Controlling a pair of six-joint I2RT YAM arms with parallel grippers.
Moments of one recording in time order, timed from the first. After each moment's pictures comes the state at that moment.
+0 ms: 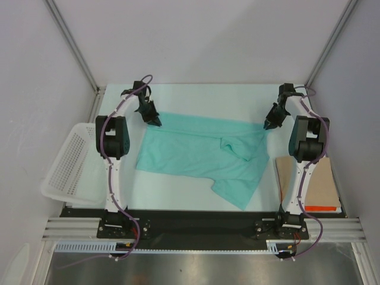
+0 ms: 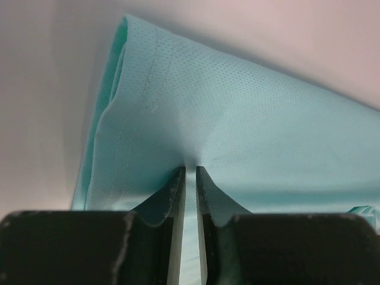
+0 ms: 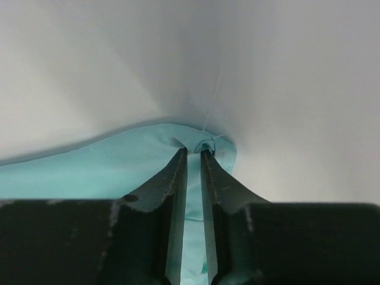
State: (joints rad) left arm -0.08 2.39 2.00 -0.83 0.28 -0.44; right arm -0.10 2.24 1.80 -0.78 -0.12 0.50
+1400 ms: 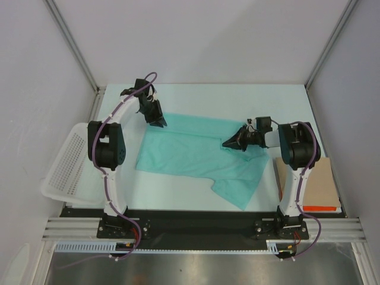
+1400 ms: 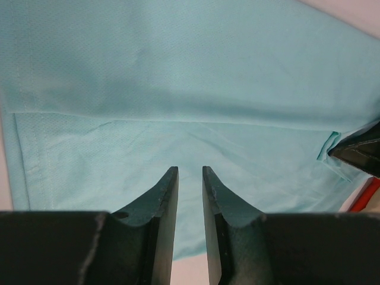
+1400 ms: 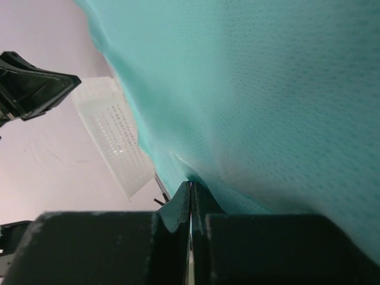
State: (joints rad) left arm -0.15 2.11 1.78 -0.83 0.32 -0.41; right arm 0.10 2.11 1.03 0.23 -0.94 0.92
